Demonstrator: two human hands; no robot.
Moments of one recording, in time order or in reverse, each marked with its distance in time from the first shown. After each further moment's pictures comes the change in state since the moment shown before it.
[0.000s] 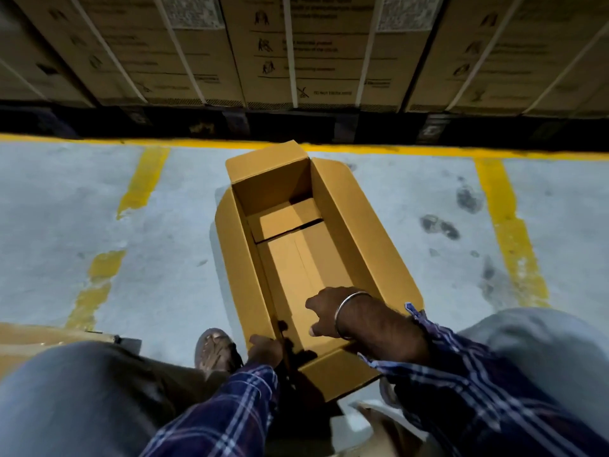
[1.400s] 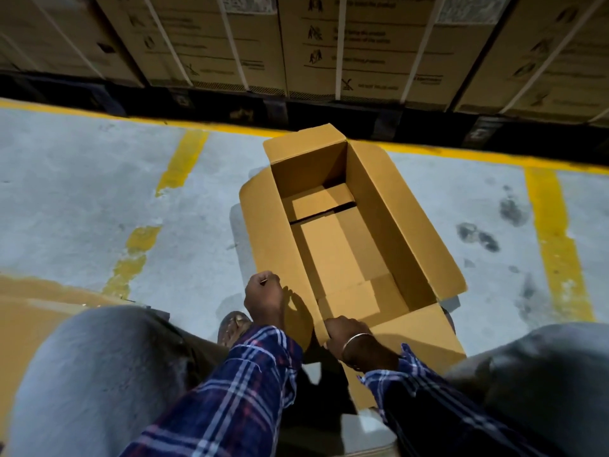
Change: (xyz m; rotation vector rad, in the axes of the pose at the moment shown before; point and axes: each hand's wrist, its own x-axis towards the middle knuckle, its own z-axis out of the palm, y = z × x) left_hand -0.011 0.045 -0.066 -0.734 0.317 0.187; right_hand 0.070 -0.018 0.099 0.204 0.046 0.052
